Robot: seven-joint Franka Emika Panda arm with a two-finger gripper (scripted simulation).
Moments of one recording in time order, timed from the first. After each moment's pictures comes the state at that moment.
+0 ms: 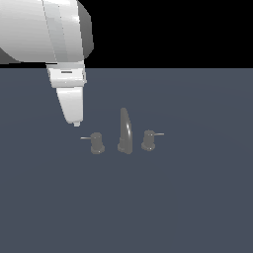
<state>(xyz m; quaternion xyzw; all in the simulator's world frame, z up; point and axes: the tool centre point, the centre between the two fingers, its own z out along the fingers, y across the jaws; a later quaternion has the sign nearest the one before) -0.047 0.152 0.140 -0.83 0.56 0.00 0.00</state>
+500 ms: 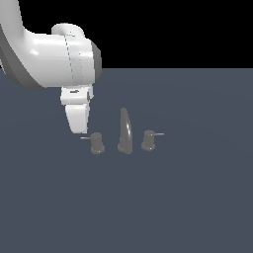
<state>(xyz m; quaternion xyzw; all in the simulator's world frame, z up) -0.006 0.148 0.091 -0.78 0.63 0.00 0.00</state>
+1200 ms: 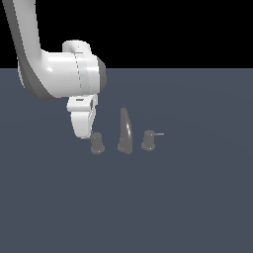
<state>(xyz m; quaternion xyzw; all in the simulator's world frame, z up) 0.020 0.141 0.063 -0.74 0.67 0.00 0.00</state>
